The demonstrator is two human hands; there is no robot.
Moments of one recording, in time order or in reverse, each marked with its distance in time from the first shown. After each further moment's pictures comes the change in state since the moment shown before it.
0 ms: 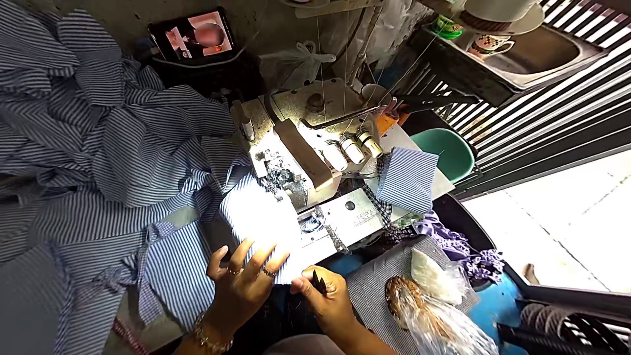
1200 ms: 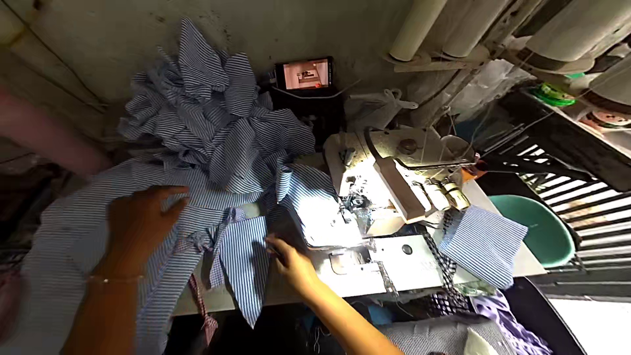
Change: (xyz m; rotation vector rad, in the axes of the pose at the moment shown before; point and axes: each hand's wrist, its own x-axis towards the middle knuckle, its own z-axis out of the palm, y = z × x) left_hand -0.003 -0.190 -0.156 0.220 -0.386 -0.750; right_hand 0.087 0.012 0.117 -0.422 -0.642 0.025
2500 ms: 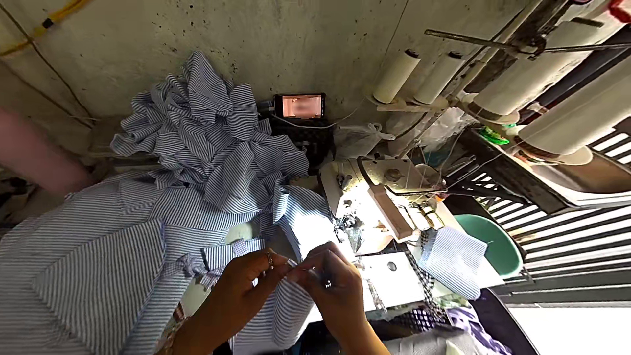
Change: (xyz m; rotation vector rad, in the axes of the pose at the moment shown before) left_hand -0.050 0.131 0.030 -1.074 -0.123 0.378; right_hand -0.030 -0.066 -0.062 0.039 0.565 -0.441
